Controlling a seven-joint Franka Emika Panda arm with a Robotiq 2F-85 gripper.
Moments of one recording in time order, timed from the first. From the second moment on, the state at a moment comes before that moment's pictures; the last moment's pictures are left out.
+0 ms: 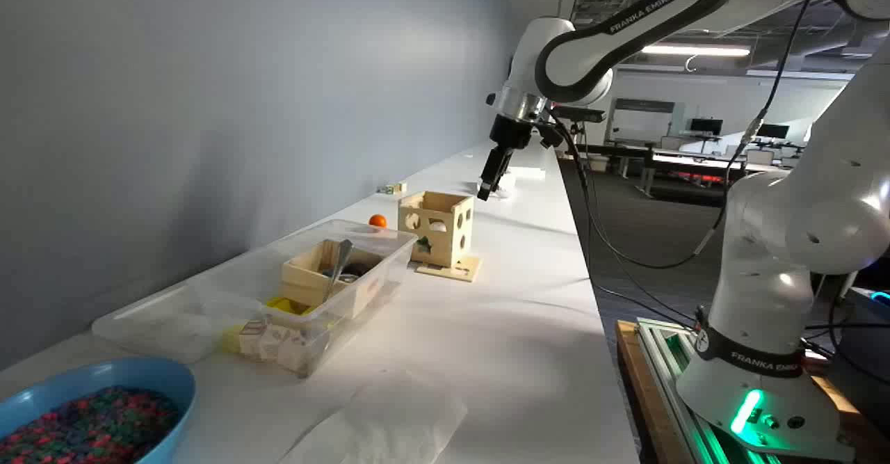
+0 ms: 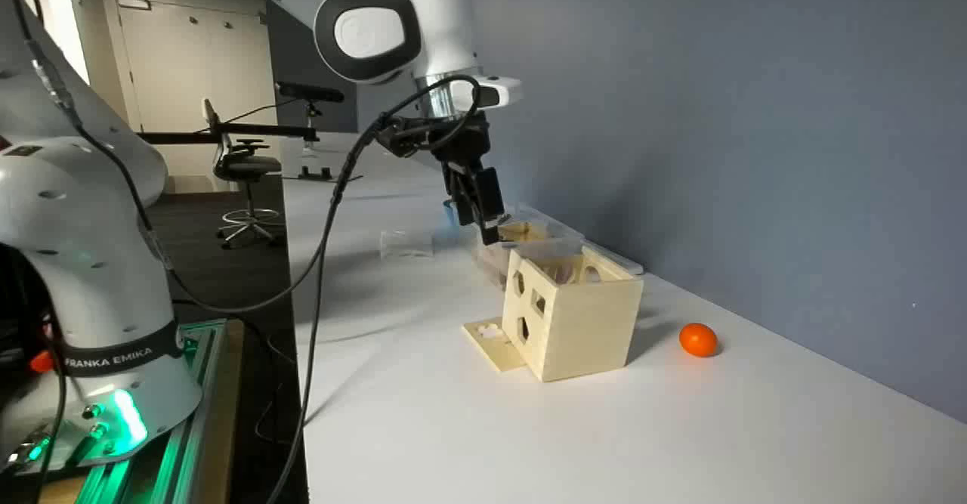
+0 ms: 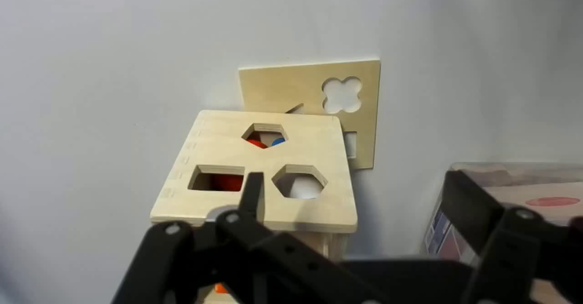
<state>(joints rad) -0.11 -0.40 -0.22 -2.53 -0.06 2.41 -0.22</state>
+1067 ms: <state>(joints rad) -0.16 -0.13 -0.18 -2.37 -0.05 2.66 0.03</state>
